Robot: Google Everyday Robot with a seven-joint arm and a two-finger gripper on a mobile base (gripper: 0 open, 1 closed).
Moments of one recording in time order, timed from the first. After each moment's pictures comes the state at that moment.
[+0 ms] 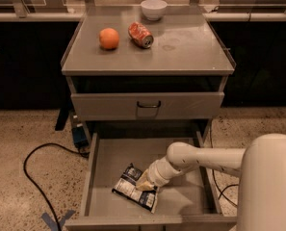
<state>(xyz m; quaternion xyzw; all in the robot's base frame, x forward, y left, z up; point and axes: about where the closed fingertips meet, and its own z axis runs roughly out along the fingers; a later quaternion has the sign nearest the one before) 0.520 0.002 0.378 -0.59 0.74 0.27 0.19</state>
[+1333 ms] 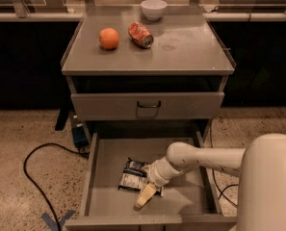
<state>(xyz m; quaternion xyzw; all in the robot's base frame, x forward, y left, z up) 0.520 0.002 0.378 -0.59 0.74 0.27 0.19</state>
